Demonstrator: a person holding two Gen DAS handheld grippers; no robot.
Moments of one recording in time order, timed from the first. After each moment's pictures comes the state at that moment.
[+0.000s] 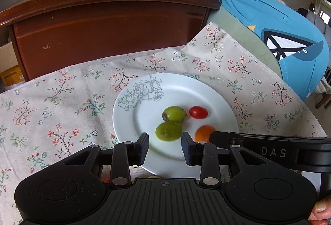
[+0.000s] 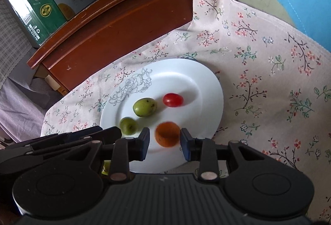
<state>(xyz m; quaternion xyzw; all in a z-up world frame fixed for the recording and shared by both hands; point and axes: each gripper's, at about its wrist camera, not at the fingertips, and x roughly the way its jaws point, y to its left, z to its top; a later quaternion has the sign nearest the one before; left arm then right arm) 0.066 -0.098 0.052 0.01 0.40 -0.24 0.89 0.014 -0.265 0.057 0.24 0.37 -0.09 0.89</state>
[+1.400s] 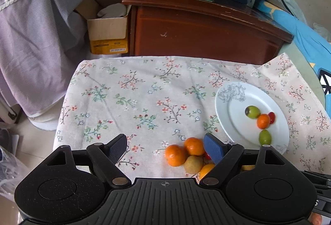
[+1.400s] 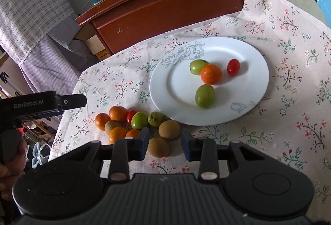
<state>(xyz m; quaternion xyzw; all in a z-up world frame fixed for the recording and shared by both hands) 0.025 0.024 0.073 -0.06 0.41 -0.05 0.91 -0.022 -0.199 0.053 0.18 0.40 0.02 0.90</state>
